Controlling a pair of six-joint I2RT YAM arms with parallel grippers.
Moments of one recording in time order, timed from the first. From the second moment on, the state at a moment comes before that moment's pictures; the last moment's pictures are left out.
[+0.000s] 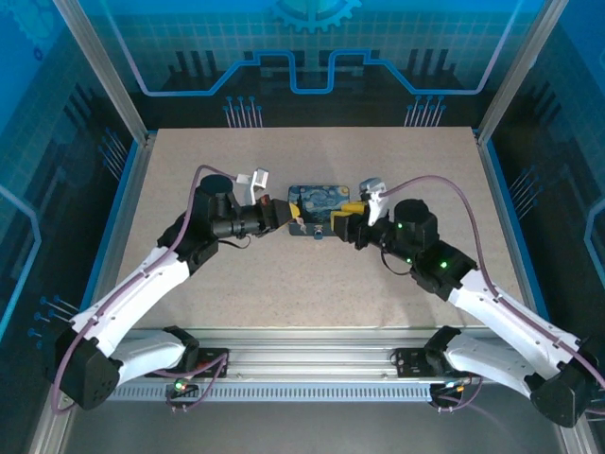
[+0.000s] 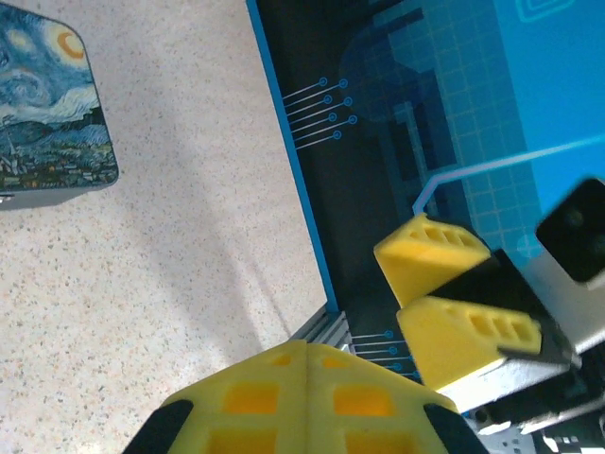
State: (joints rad) left arm -0.48 1.12 0.93 -0.14 0.59 -0.93; right arm 0.66 0.95 0.82 -0.10 -0.18 0.36
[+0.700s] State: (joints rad) left arm -0.57 1.04 0.83 0.09 0.46 -0.90; right arm 0.66 1.18 0.61 0.73 -0.47 1.10
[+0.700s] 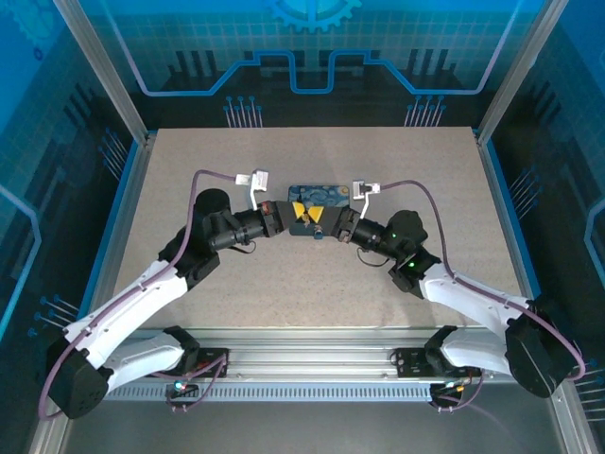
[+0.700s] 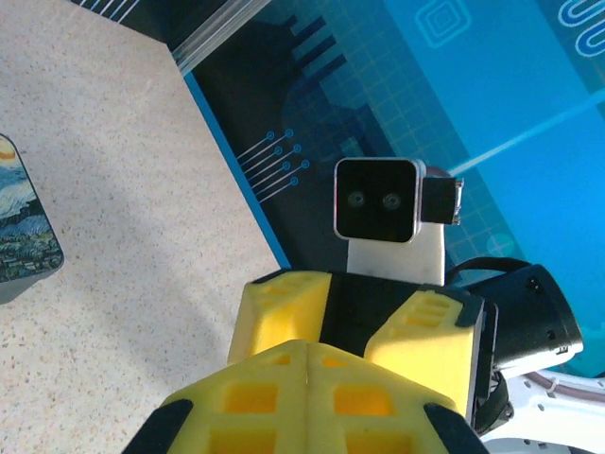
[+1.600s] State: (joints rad) left arm -0.59 0.95 0.77 0.16 0.33 -0.90; right arm 0.73 1.26 0.64 0.84 -0.46 1.18
